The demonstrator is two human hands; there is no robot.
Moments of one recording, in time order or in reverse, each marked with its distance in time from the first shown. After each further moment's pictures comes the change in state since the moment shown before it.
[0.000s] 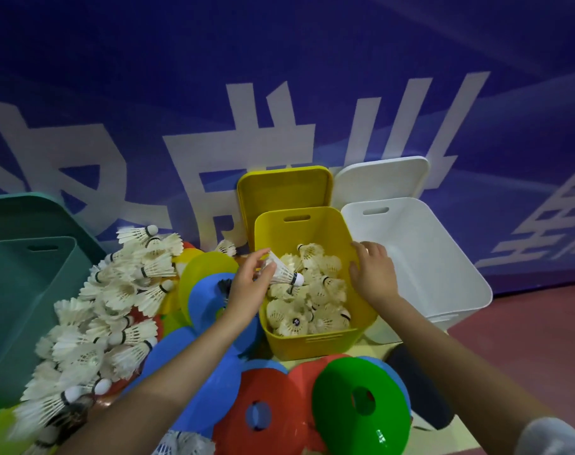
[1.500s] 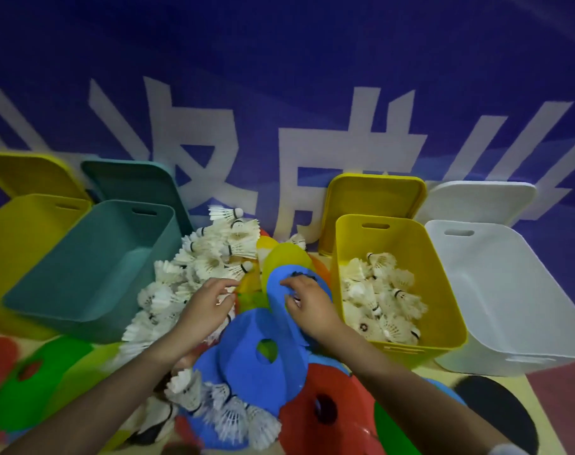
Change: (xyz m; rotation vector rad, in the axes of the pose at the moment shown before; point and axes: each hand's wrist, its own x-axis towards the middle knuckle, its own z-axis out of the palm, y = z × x) left_hand -0.065 -0.062 -0.224 0.520 0.054 0.006; right_hand -0.062 -0.244 0.065 0.471 -0.384 -0.406
